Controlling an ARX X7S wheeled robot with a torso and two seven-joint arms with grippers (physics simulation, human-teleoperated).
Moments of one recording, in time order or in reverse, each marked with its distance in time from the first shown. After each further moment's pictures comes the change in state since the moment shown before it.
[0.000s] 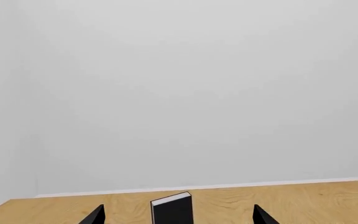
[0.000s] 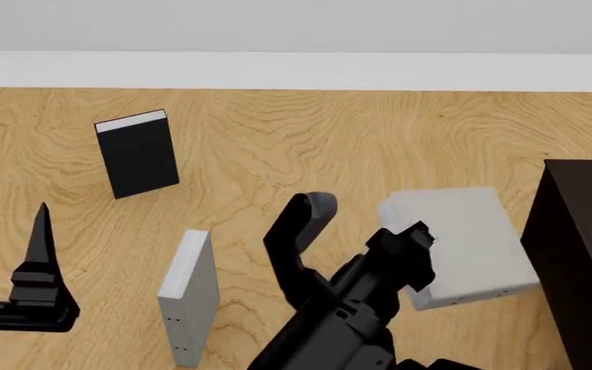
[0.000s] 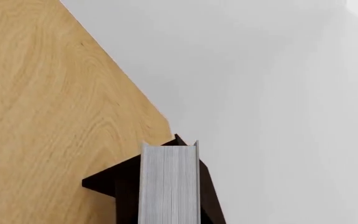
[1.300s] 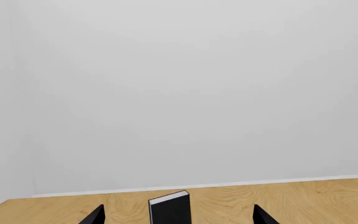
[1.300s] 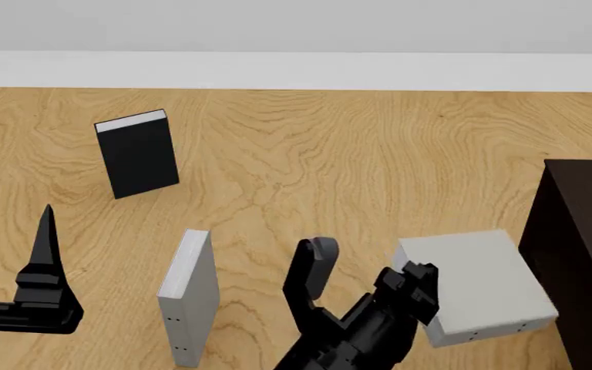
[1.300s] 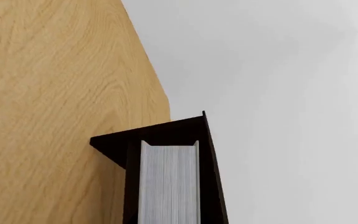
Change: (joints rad) left arm -0.003 -0.015 0.019 -0.006 -0.014 0.008 -0.015; right arm -0.097 -0.140 -0.067 0.354 -0.218 -0.002 -0.236
